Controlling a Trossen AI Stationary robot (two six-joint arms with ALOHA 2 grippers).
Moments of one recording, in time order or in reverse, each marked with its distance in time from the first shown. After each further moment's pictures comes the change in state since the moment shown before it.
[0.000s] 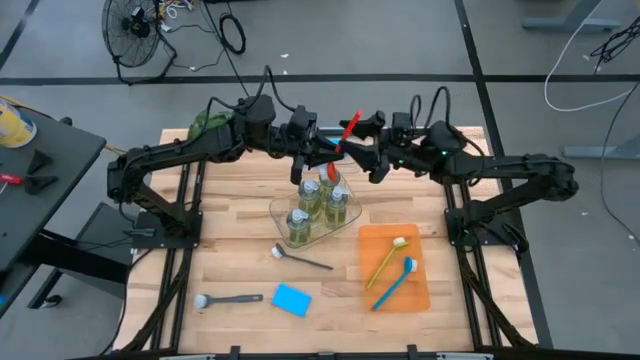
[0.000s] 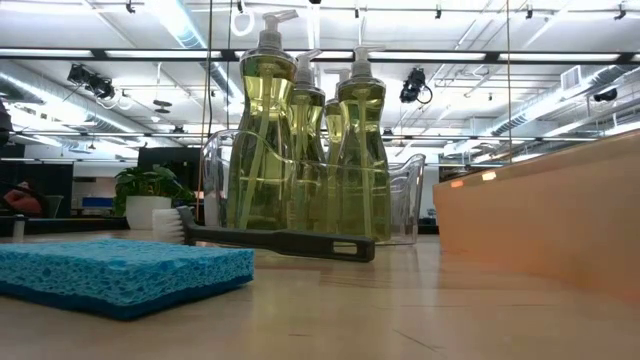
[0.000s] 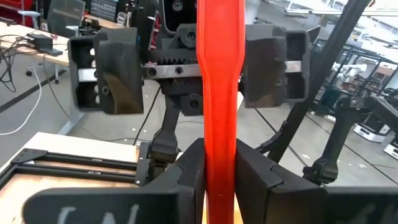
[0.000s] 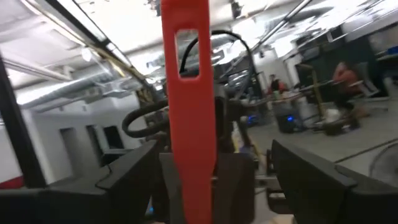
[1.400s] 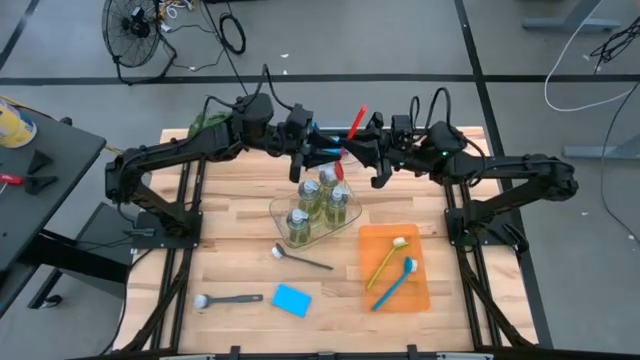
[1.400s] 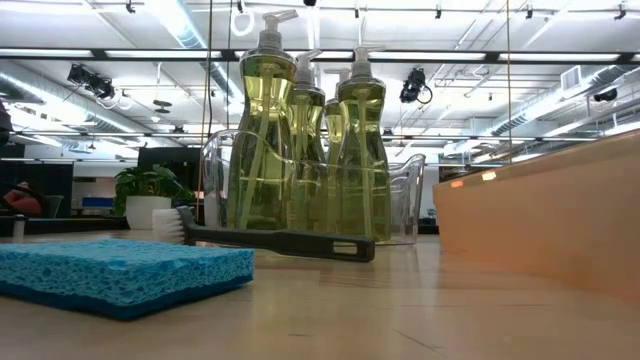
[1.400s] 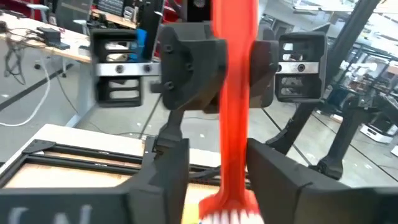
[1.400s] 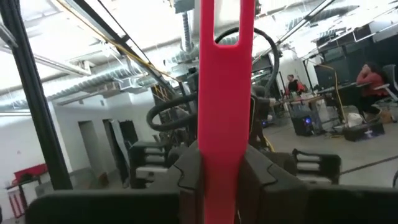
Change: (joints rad) left arm 0.013 -0.012 0.000 -0.039 -0.017 -0.001; right arm 0.000 0.017 0.004 0.029 -0.079 -0.009
